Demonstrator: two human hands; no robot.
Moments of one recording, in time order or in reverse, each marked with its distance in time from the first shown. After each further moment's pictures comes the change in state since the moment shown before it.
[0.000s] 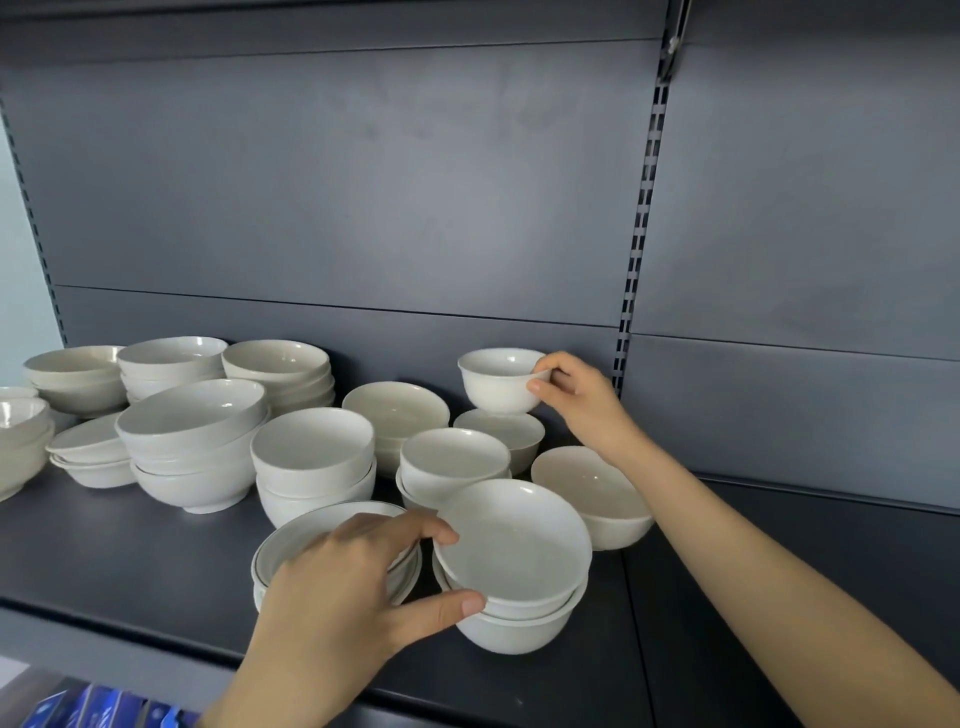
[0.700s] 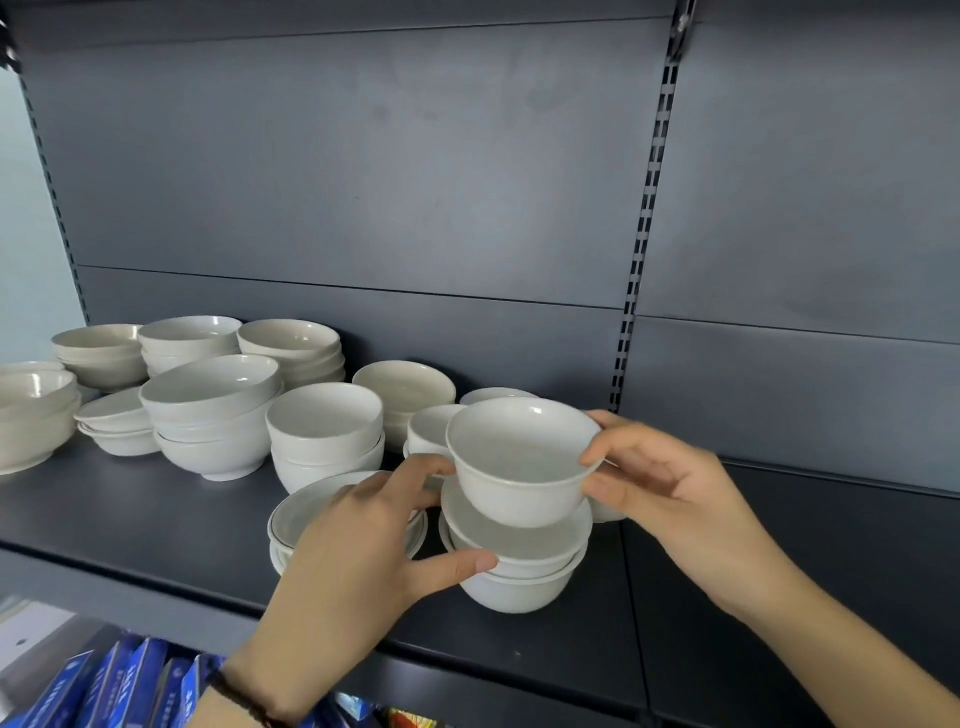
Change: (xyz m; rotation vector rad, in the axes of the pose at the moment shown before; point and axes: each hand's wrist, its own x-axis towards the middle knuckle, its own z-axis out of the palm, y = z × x) left_hand -0.003 0.017 -0.002 -0.114 0.050 0.078; right_hand -0.158 -0.081 -0.035 0.435 -0.182 -0.028
